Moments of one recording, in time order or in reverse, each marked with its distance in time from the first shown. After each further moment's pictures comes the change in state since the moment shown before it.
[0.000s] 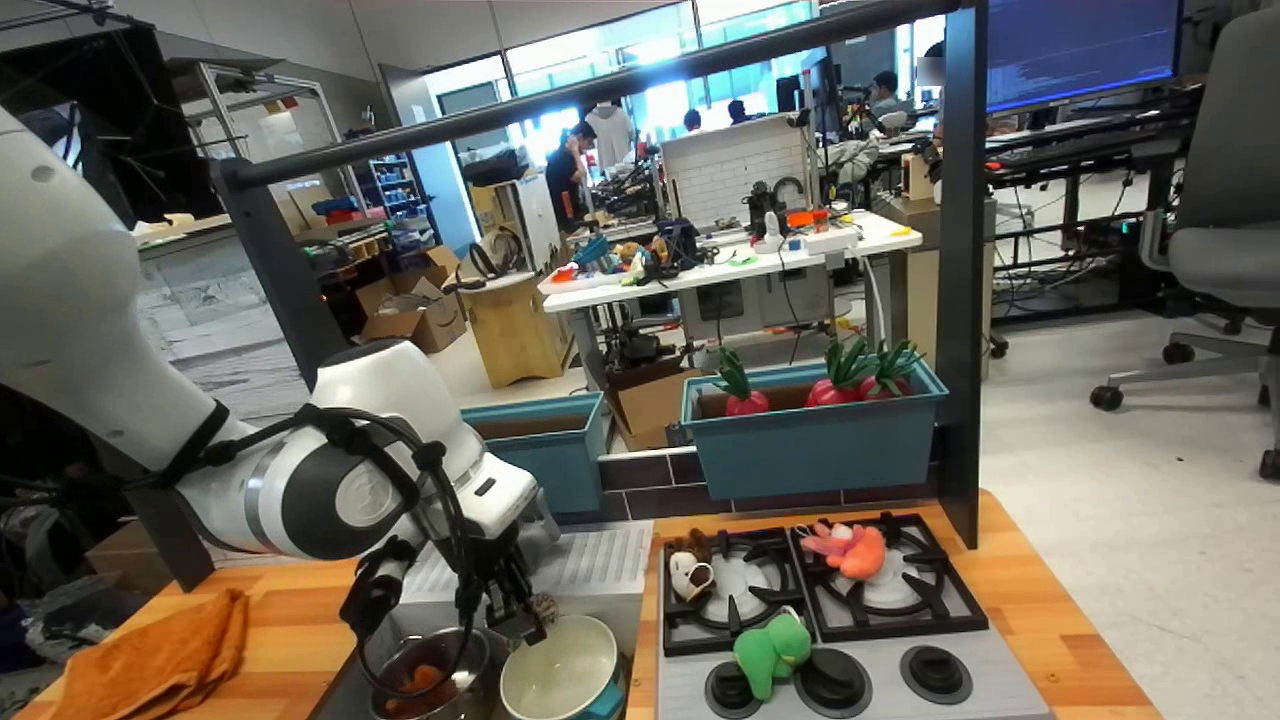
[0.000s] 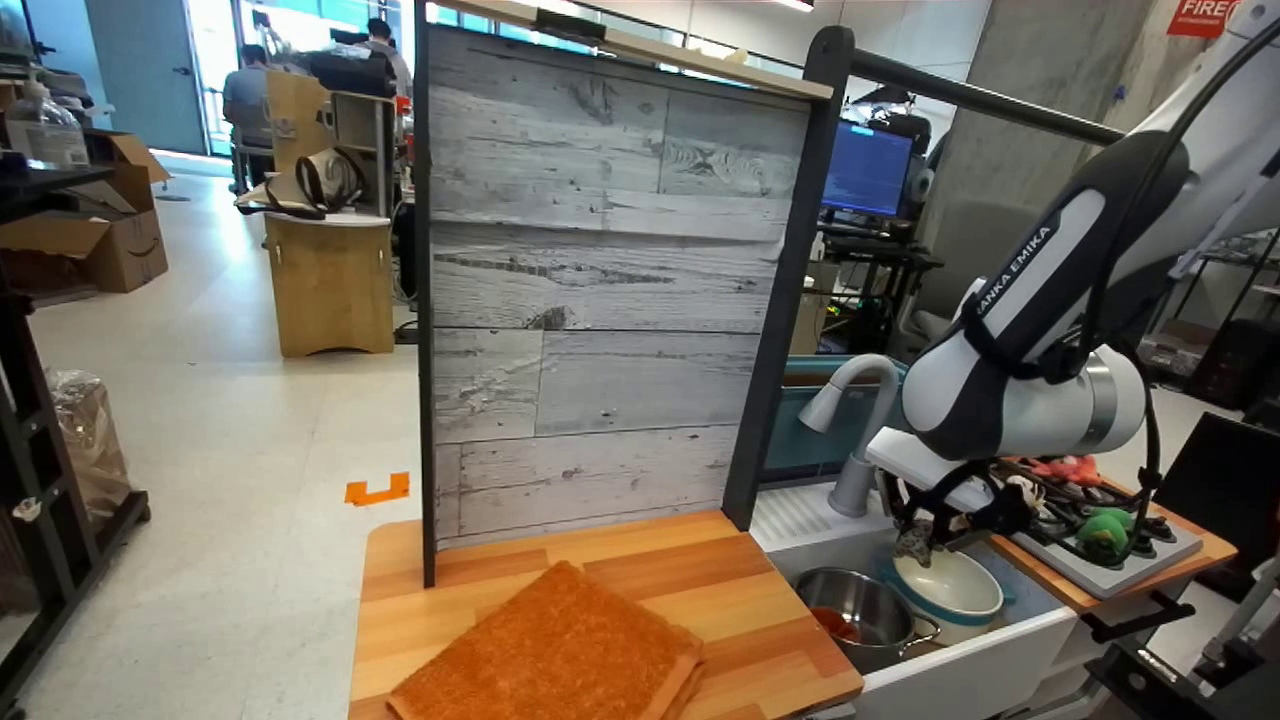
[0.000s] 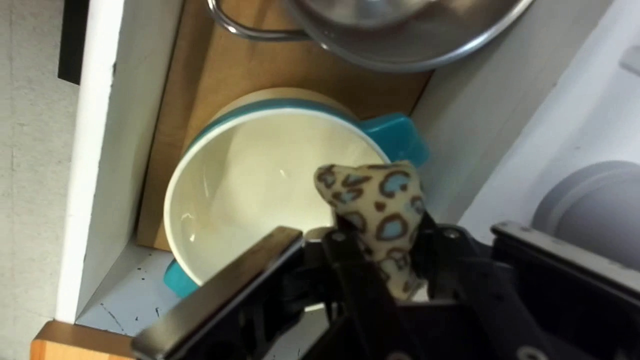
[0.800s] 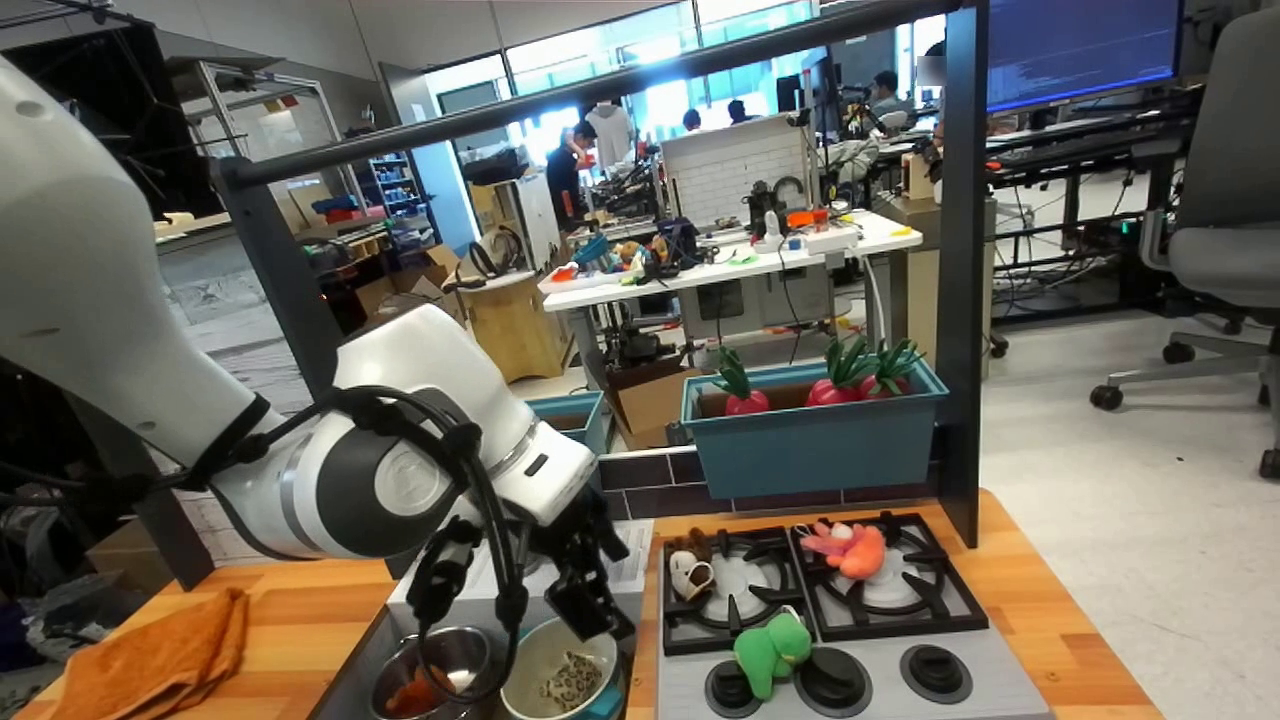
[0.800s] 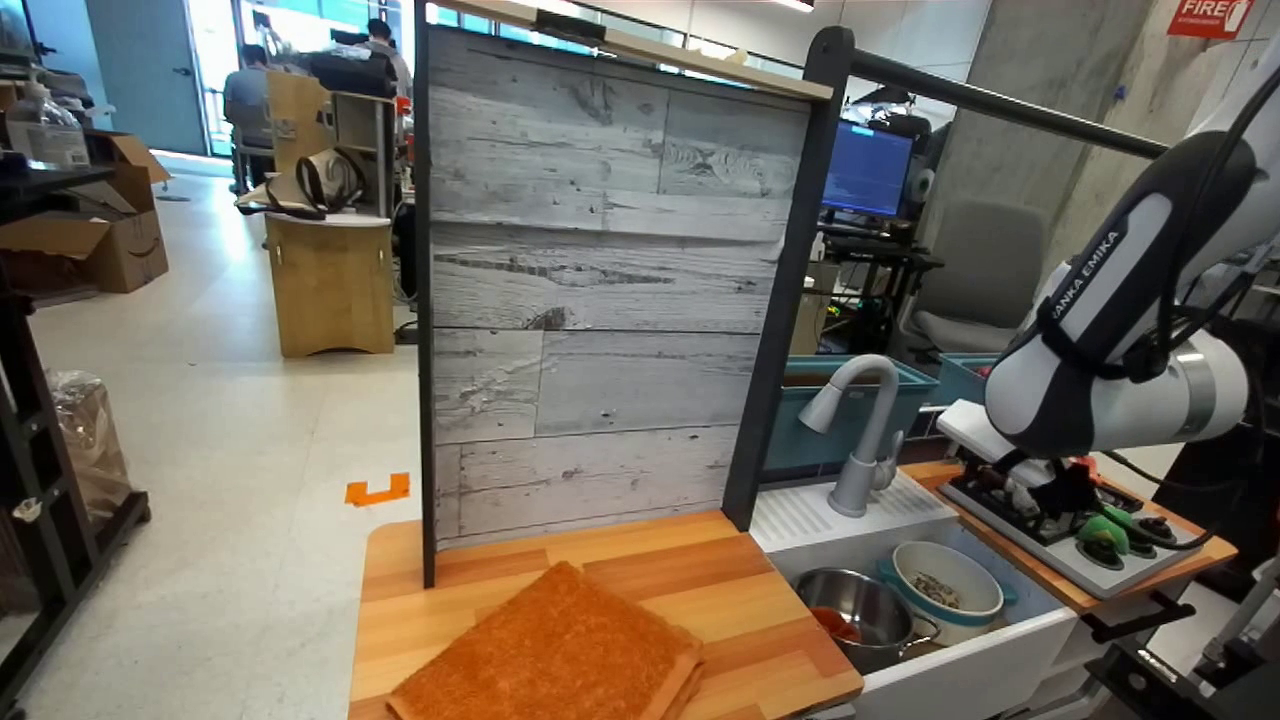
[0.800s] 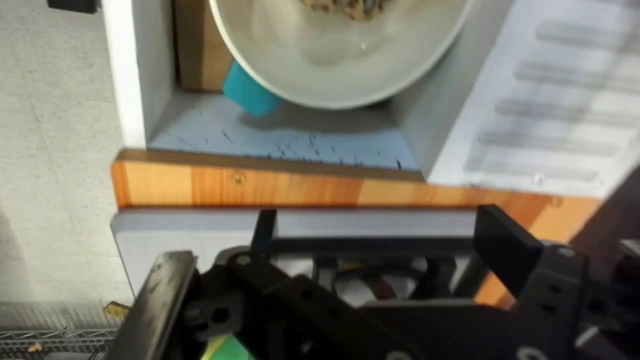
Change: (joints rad) arm 0.008 -0.048 -0.146 -0.132 -0.031 0.160 0.191
